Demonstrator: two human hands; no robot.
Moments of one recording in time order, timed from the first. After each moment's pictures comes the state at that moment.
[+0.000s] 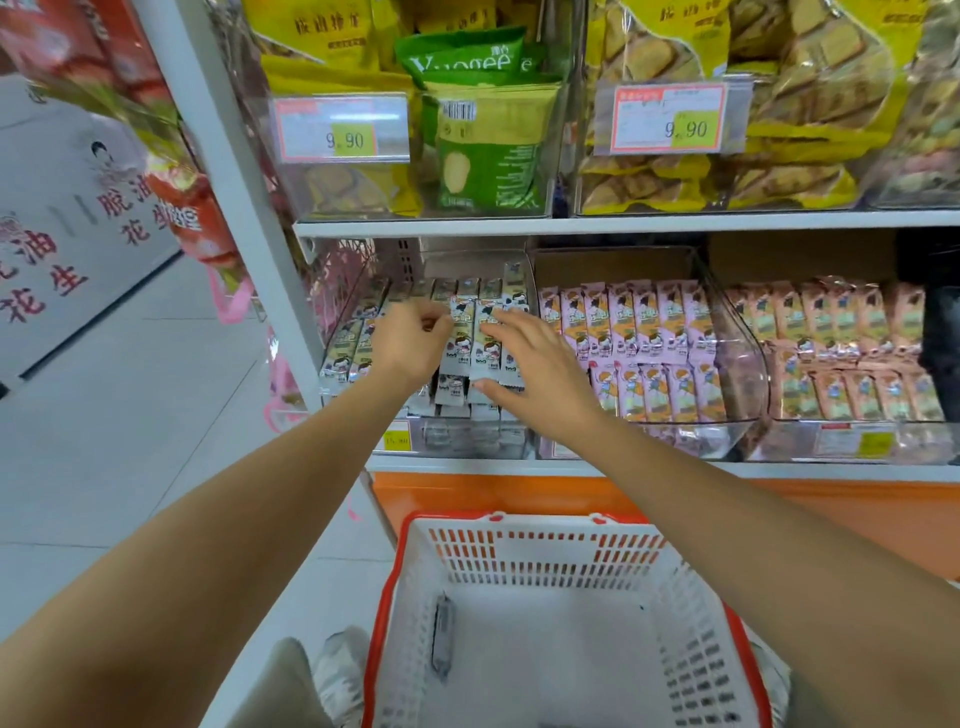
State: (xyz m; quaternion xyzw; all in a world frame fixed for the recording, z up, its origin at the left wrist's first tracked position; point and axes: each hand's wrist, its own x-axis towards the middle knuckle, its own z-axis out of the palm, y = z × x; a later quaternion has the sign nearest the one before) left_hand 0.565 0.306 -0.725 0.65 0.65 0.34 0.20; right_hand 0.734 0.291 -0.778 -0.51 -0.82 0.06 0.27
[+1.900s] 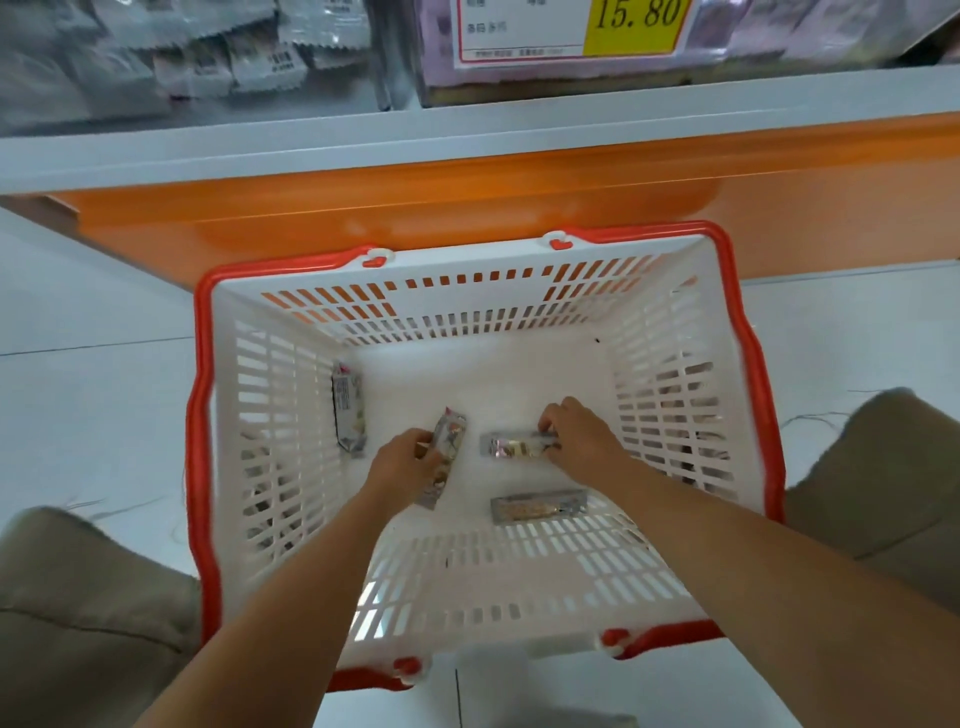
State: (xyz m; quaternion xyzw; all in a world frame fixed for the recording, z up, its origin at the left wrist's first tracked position) left_hand 0.591 0.134 -1.174 0.51 0.68 -0.07 0.52; right_hand 0.830 0.114 -1.170 -0.68 -0.61 0.41 -0.10
